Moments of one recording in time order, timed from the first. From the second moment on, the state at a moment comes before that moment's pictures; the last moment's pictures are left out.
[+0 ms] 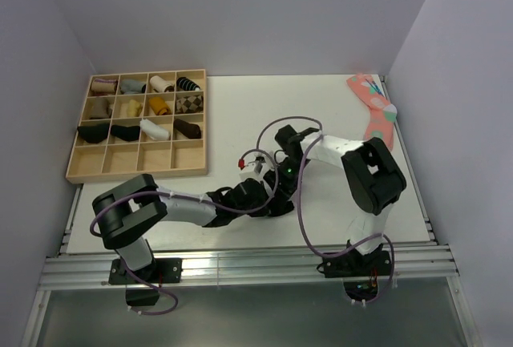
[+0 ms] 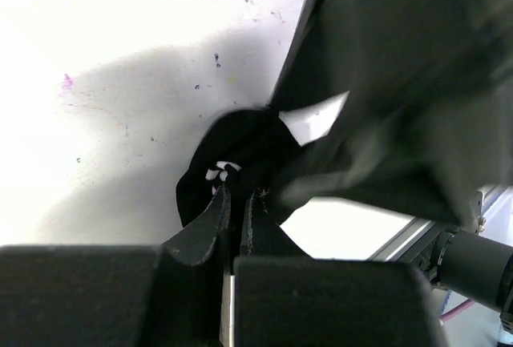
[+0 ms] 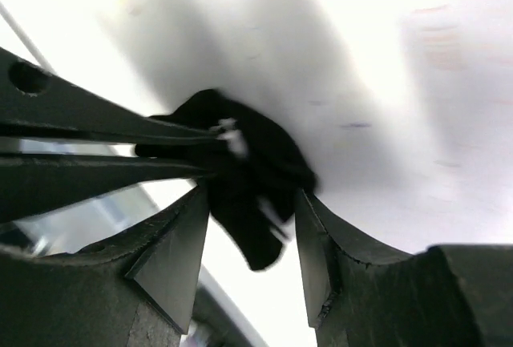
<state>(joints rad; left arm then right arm) -1.11 1.69 0.69 0.34 -0.17 -1.04 0.54 1.84 1.12 -0.87 -0.55 -0.37</state>
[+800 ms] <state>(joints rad) -0.90 1.67 0.71 0.19 0.25 -1.04 0.44 1.23 0.71 -0.55 -0.58 -0.71</state>
